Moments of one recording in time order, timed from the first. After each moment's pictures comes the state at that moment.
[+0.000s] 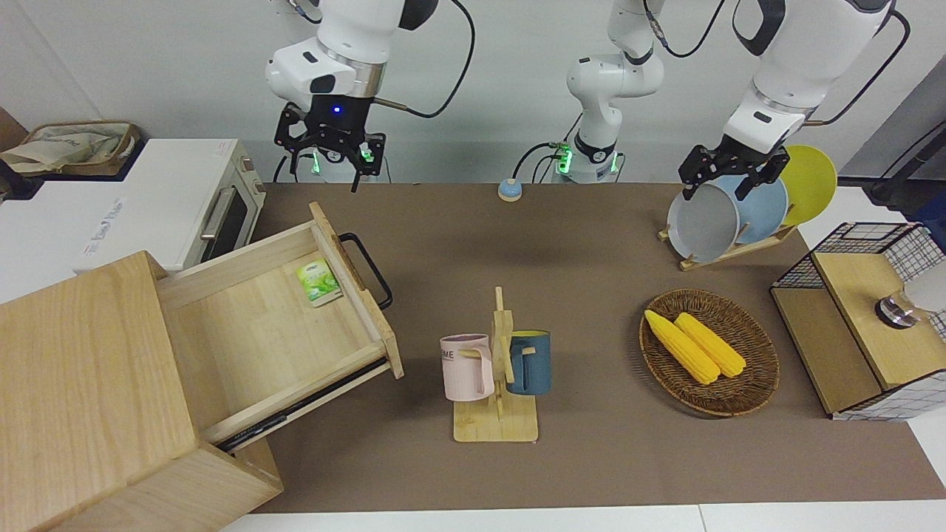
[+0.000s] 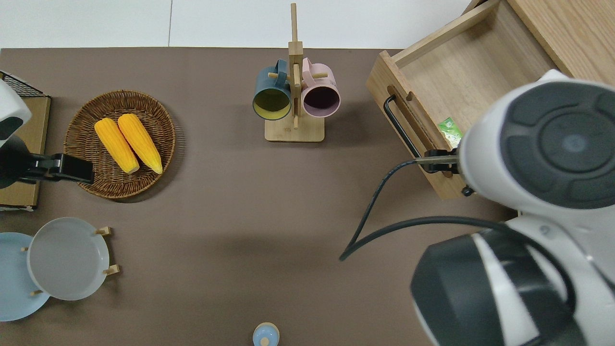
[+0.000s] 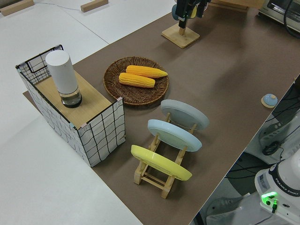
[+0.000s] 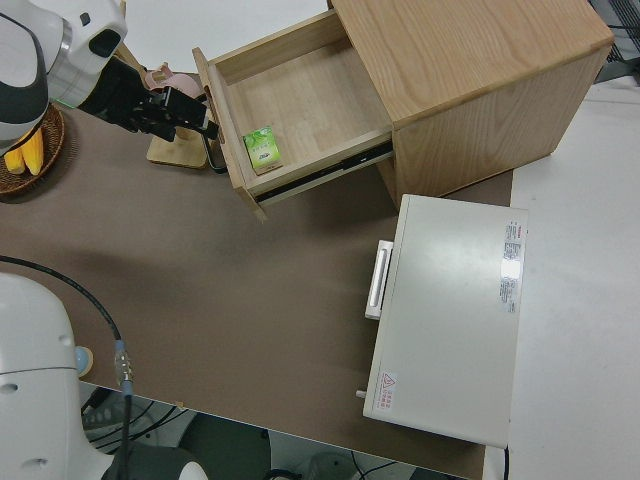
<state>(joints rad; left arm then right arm) 0.03 0.04 -0.06 -1.51 0.00 1.52 0.02 0.20 0.10 0.21 -1.38 -0.40 1.47 0.45</state>
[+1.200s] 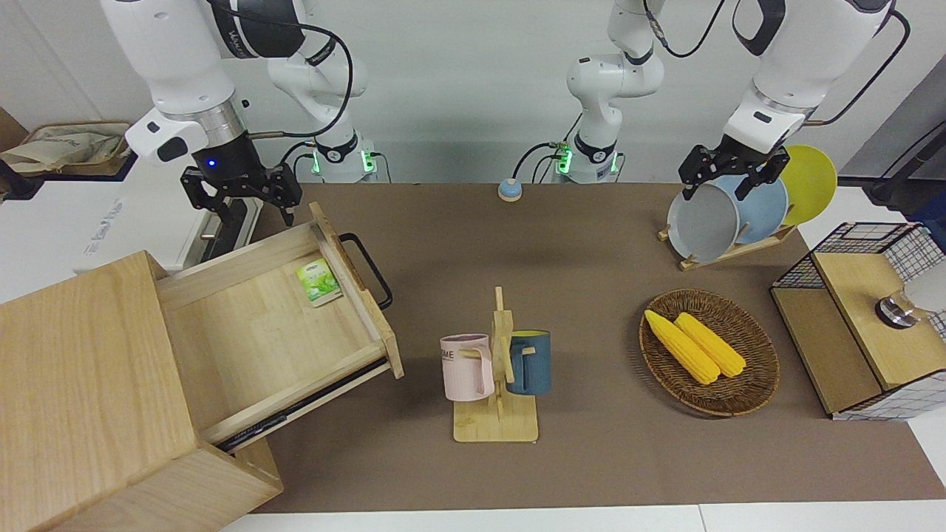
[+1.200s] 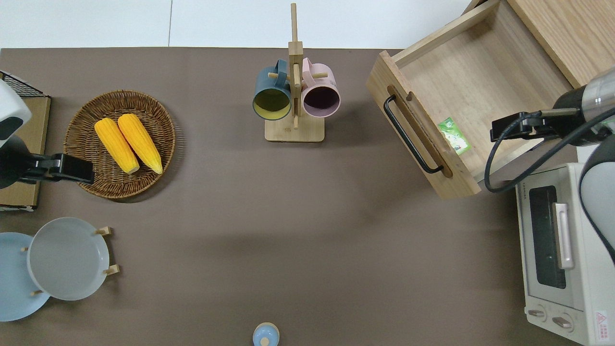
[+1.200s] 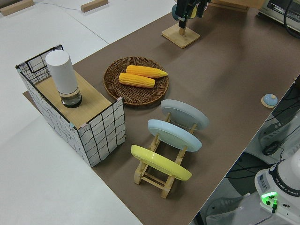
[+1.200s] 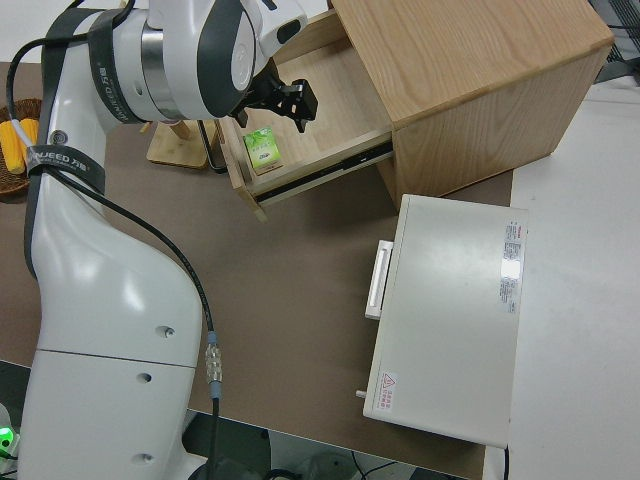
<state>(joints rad) 0.03 0.04 -0.06 -1.51 0.00 1.52 0.02 -0.18 0.15 0.26 -1.40 -0.03 1.62 0.08</state>
